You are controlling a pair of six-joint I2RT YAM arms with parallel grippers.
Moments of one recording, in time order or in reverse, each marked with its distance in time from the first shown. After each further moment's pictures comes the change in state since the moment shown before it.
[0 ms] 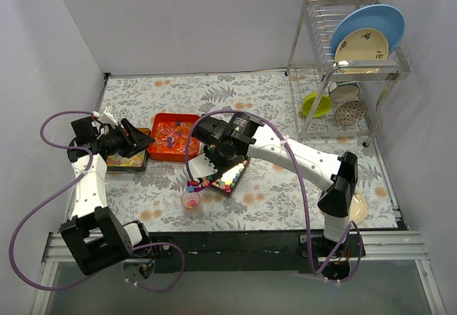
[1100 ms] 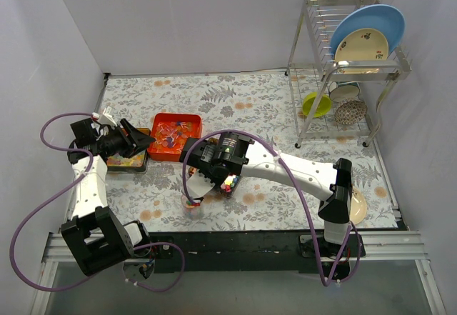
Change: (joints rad) left arm 0.013 -0.005 -0.026 0.048 0.037 -0.035; right arm 0.159 0.004 0.000 0.000 0.294 -0.124
